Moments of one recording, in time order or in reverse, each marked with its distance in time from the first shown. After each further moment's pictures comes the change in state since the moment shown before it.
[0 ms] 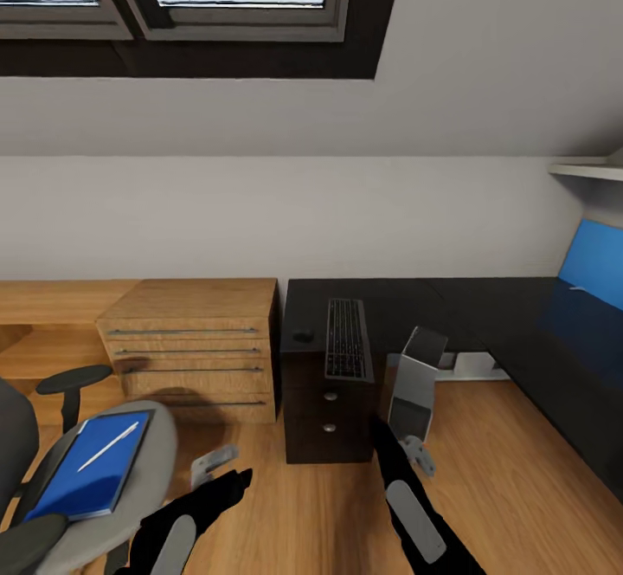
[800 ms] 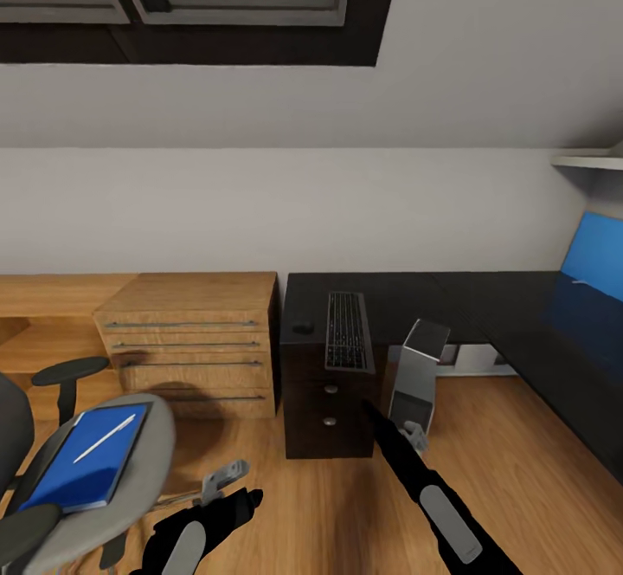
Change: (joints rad) left arm -0.012 0.003 -0.048 0.090 0.082 0.026 0.036; right arm -0.007 -0.133 0.024 0.045 -0.089 0.261 0.558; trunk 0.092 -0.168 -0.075
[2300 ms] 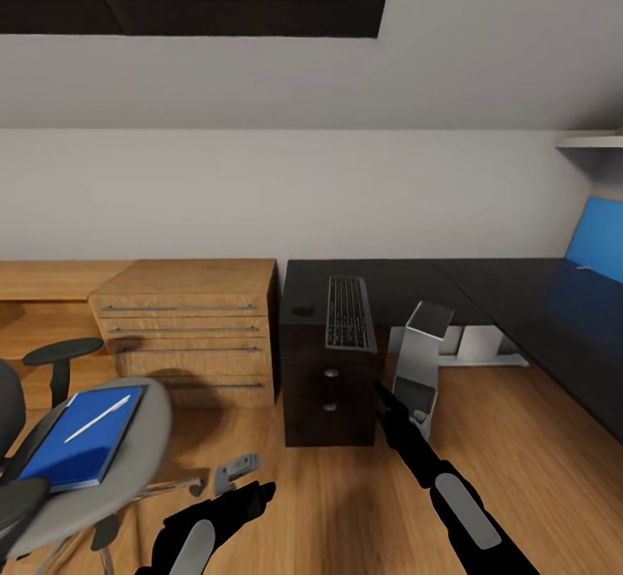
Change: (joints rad) left arm 0.000 0.000 -0.068 -0.055 0.001 0.003 -0.006; right arm 0.000 -0.021 -0.067 -0.063 -0.208 0.171 0.069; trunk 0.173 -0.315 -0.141
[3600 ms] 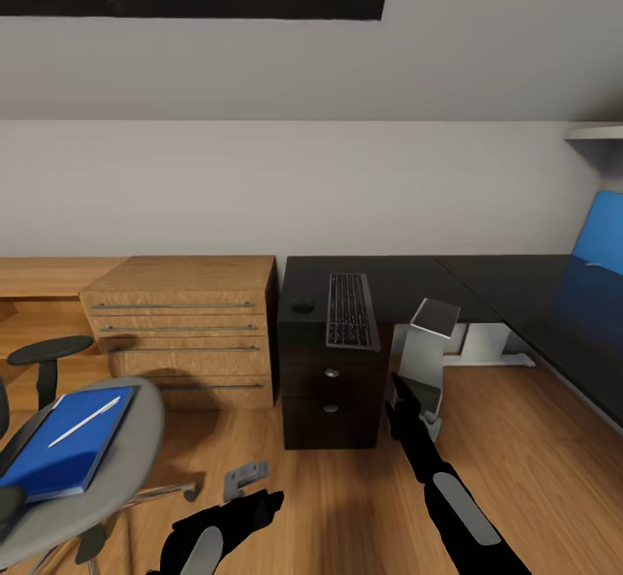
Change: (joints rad) left arm 0.000 0.002 -0.051 0.024 0.004 -0.002 -0.004; right arm 0.000 0.023 0.011 -0.004 -0.247 -0.154 -0.004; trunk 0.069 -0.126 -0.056
